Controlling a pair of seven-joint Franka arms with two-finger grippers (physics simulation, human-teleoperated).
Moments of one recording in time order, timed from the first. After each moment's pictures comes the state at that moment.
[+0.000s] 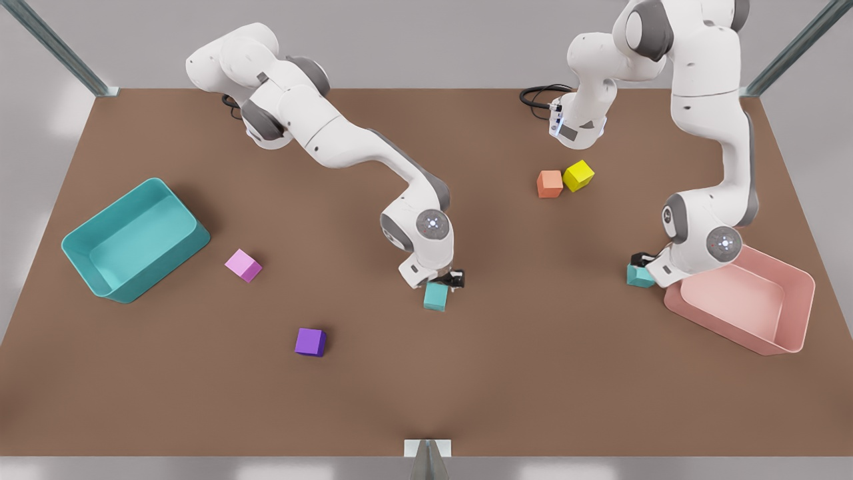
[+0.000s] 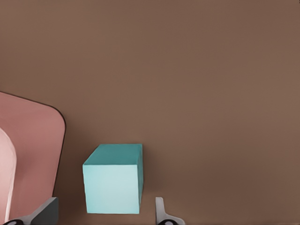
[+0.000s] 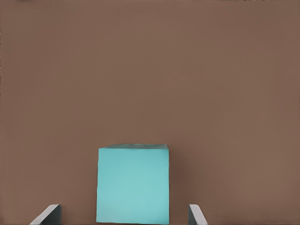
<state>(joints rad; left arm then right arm) -0.18 0.35 0.34 -2.08 -0.01 2.25 0.39 0.68 1.00 0.17 -1.02 -0.22 2.14 1.06</state>
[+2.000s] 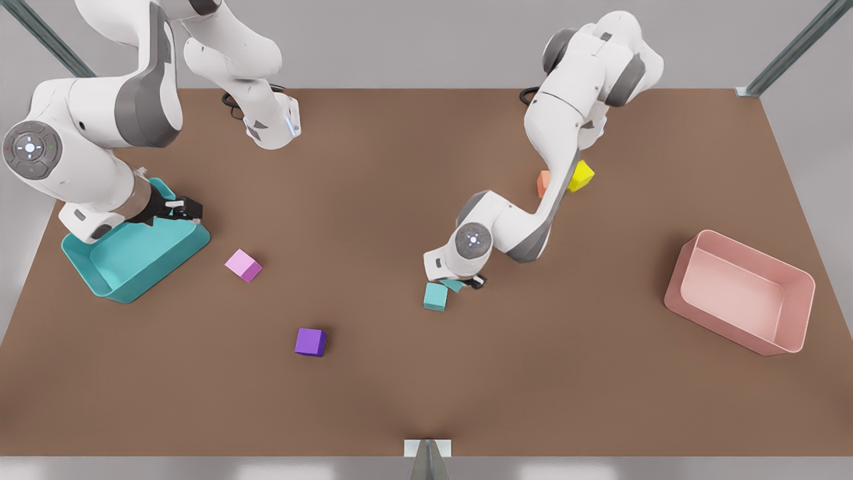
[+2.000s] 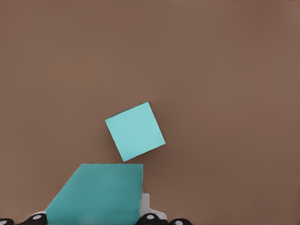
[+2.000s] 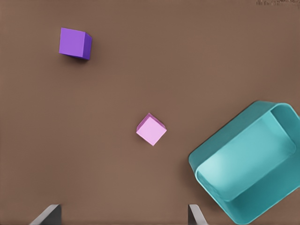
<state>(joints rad) -0.65 0.74 0.02 -1.31 -0.12 1.97 -0.05 -0.03 0.16 0.12 -1.39 -0.06 1.37 0.01</state>
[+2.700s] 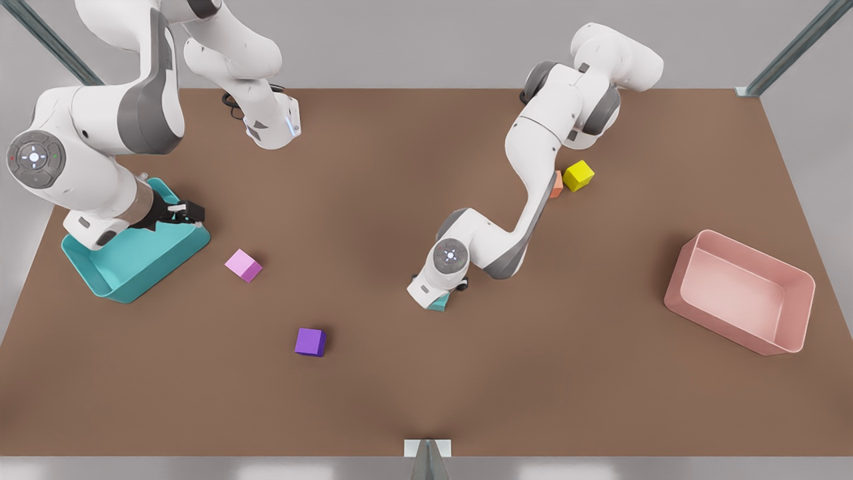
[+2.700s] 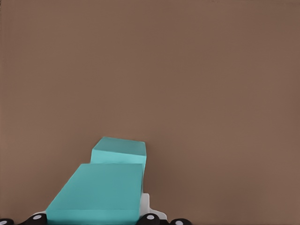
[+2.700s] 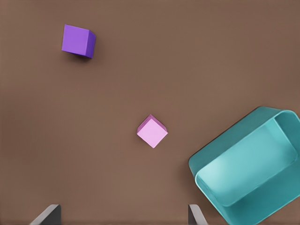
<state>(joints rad) -0.68 0.96 0.02 -1.02 -0.13 1.93 -0.60 -0.03 0.18 0.13 -1.38 -0.06 1.38 -0.02</state>
